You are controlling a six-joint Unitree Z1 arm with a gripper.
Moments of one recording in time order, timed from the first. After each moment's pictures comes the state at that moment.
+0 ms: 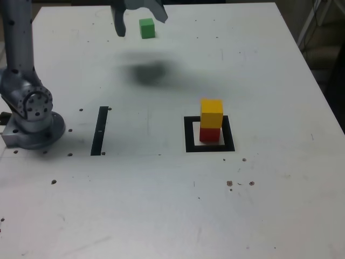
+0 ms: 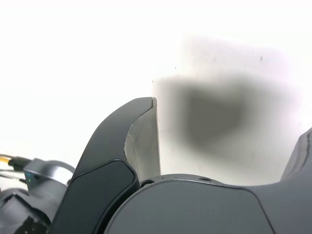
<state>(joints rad) 0.77 1.85 -1.50 1.30 0.21 0.53</state>
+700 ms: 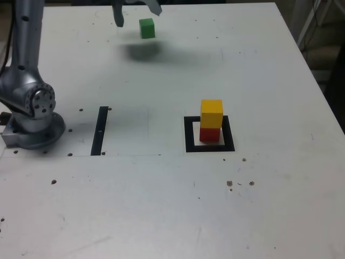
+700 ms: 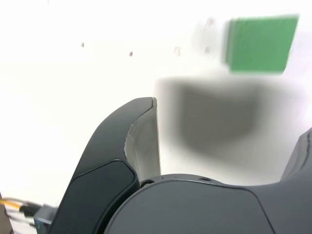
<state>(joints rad) 0.97 2.06 -1.72 1.27 0.24 0.75</state>
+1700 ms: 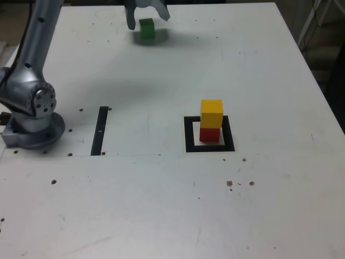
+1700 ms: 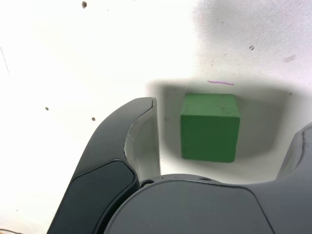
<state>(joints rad) 1.01 2.32 -2.01 1.34 0.23 0.82</state>
